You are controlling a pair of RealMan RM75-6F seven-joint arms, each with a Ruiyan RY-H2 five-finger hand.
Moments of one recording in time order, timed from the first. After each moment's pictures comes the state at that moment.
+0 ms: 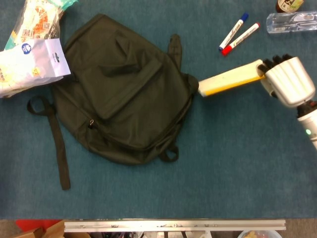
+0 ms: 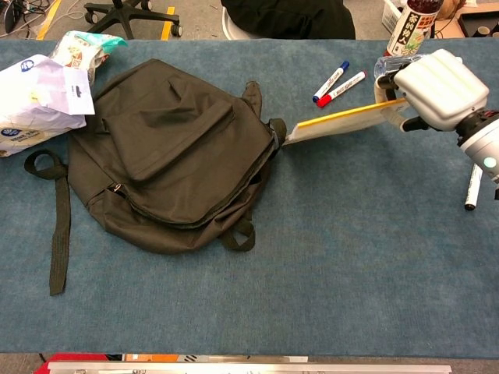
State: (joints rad) left arm -0.06 -0.95 -0.01 -1.74 1.49 1.42 -0.15; right arm 0.54 -1.61 0.05 -0.99 -1.60 1.32 -0.19
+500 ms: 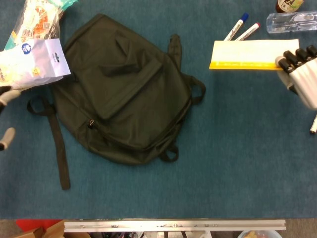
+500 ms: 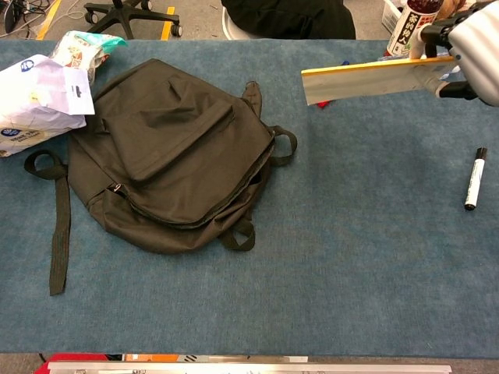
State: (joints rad) left arm -0.19 -0.89 0.00 -1.78 1.60 1.26 -0.12; right arm 0.50 -1.55 0.08 -0.96 -1.71 1.61 -0.14
